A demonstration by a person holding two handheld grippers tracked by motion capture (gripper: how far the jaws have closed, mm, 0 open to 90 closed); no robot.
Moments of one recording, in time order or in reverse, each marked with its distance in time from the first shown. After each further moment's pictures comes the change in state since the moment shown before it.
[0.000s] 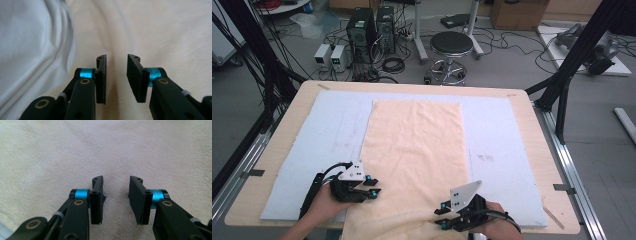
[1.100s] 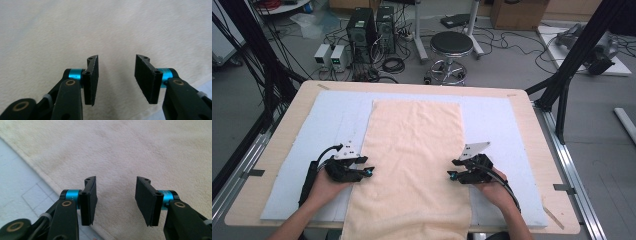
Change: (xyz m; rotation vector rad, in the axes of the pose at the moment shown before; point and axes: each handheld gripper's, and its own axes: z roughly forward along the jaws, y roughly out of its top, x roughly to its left) left arm 0.052 0.002 -0.005 -0.047 0.196 -0.127; right arm -0.105 -0.028 -0.021 0.015 -0.388 0.283
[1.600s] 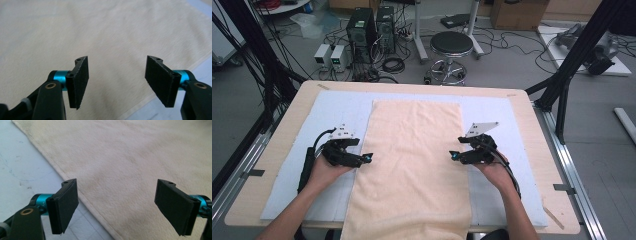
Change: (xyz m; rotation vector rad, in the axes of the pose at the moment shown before) left arm 0.037 0.025 0.000 -0.043 0.038 -0.119; right arm -0.045 0.025 -0.010 -0.099 -0.070 0.077
